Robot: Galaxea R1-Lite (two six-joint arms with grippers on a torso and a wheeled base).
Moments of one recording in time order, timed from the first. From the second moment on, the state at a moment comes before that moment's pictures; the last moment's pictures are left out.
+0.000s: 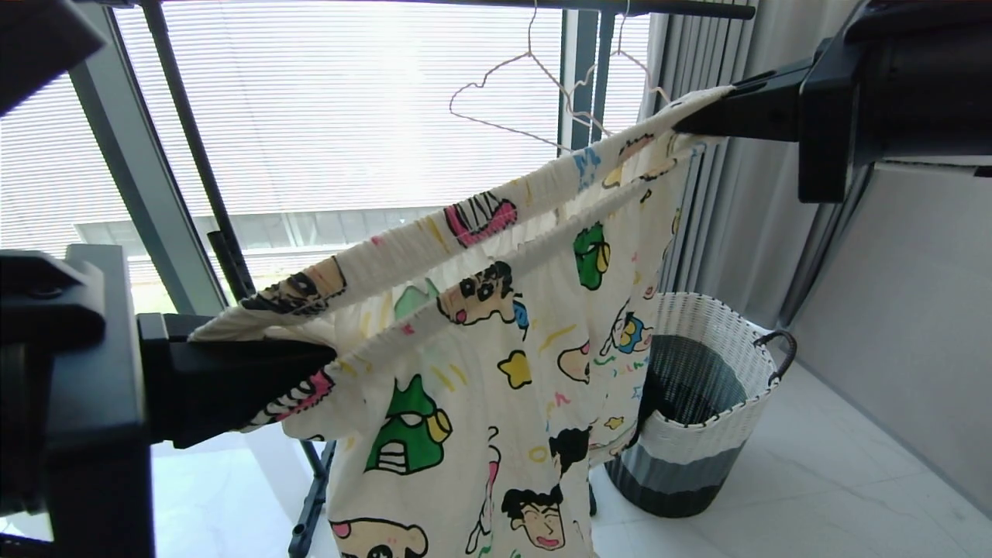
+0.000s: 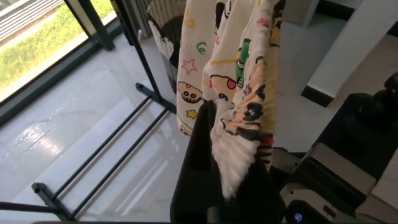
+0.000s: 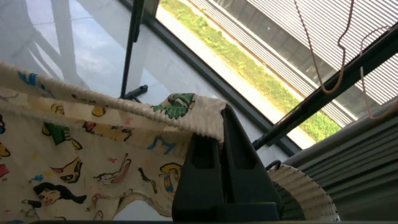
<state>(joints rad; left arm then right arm) -1.02 1.19 -1.22 0.44 0.18 0.00 0.89 1.51 -1.69 0.35 -0.03 -0.30</state>
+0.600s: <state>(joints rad) -0.91 1.37 -1.35 0.20 0.18 0.13 0.90 1.30 -1.53 0.50 -0.03 -0.27</state>
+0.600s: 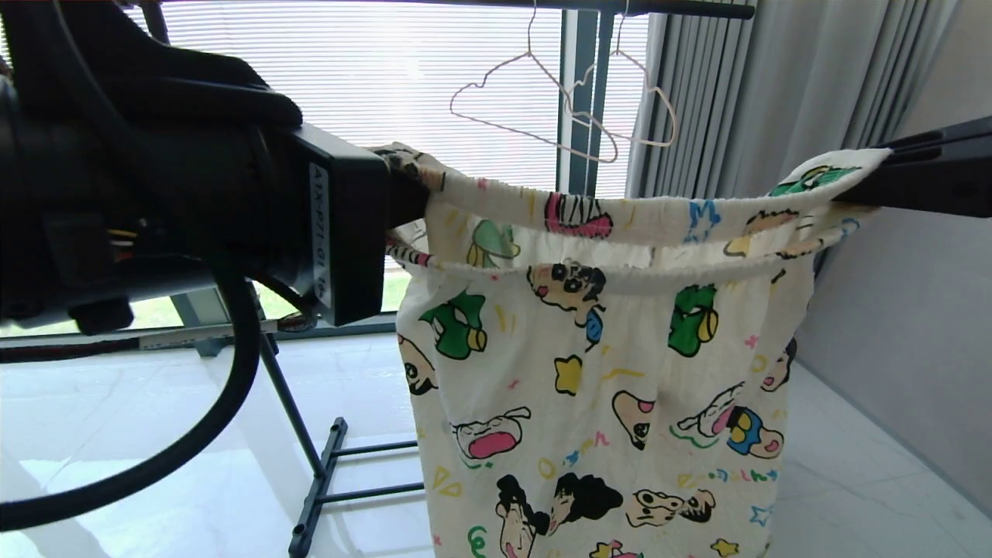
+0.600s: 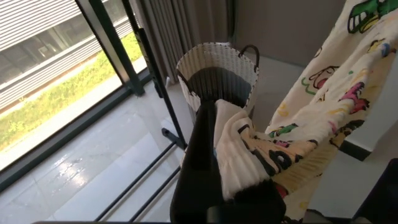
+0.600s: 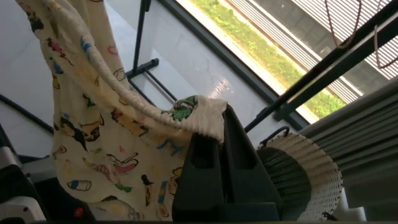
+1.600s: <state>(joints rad) -0.78 1.47 -1.38 0.16 0.21 0.19 0.85 1.14 -1.32 0.50 -0.10 -0.27</state>
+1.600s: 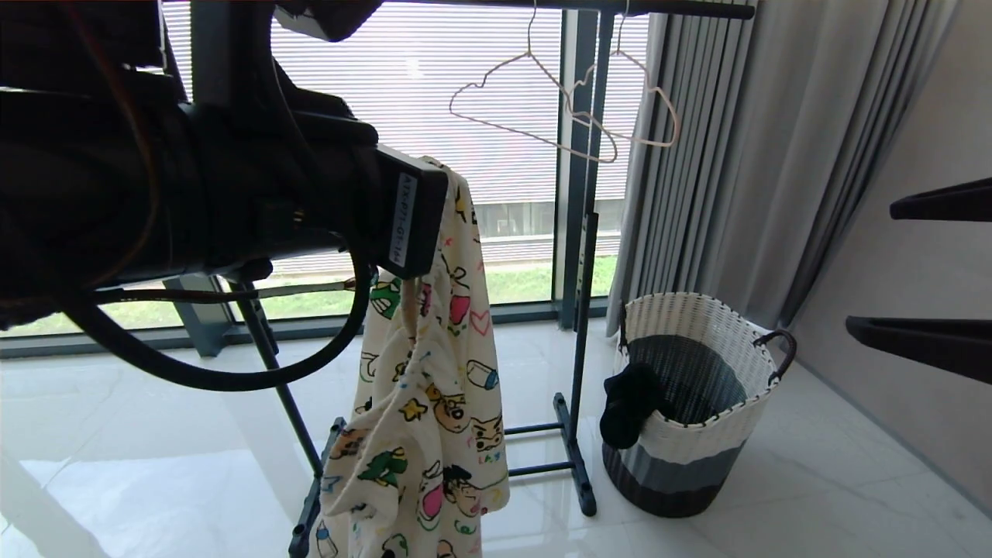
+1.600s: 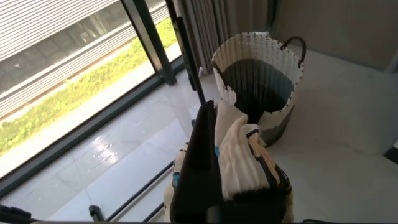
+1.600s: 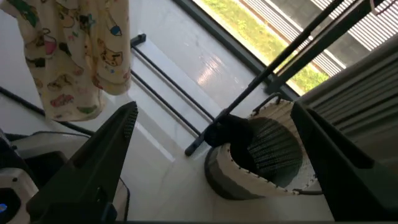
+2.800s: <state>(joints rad) -0.14 1.26 -1.03 0.16 0.21 0.29 0.19 1.08 -1.13 0.38 -0.15 -0.17</state>
